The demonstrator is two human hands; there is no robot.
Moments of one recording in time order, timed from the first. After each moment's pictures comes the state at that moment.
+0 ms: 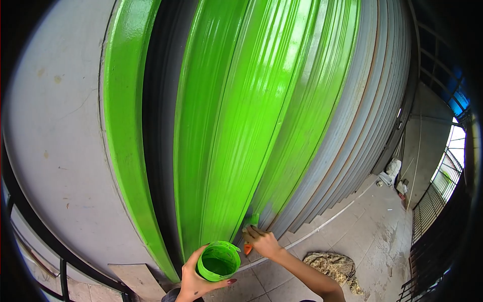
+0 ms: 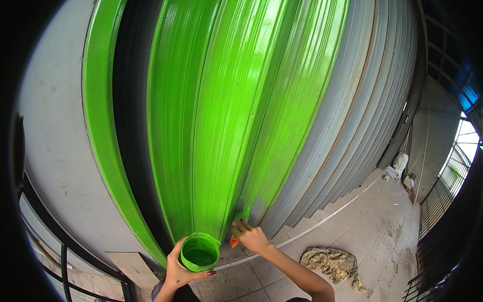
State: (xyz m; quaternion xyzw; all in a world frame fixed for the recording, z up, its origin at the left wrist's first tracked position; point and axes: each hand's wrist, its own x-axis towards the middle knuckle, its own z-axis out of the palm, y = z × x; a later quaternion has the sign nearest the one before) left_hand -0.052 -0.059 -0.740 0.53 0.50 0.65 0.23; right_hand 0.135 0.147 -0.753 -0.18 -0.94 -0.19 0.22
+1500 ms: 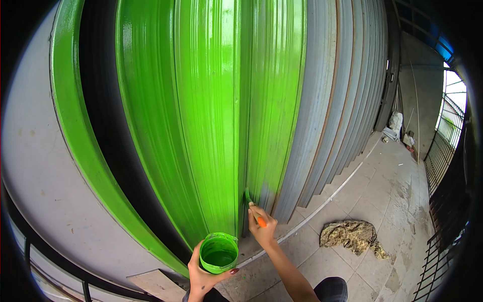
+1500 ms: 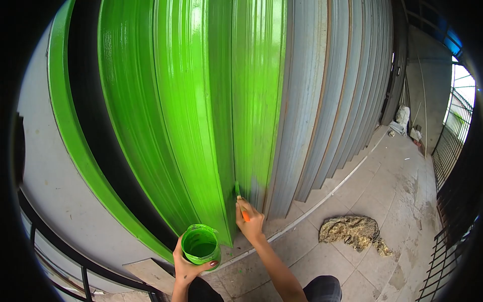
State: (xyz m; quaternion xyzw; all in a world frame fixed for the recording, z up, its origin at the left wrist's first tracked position) left_hand -0.051 -0.056 -0.740 0.51 0.47 0.66 0.28; right_hand 0.090 0.138 -0.782 -0.32 -0.69 -0.02 0.65
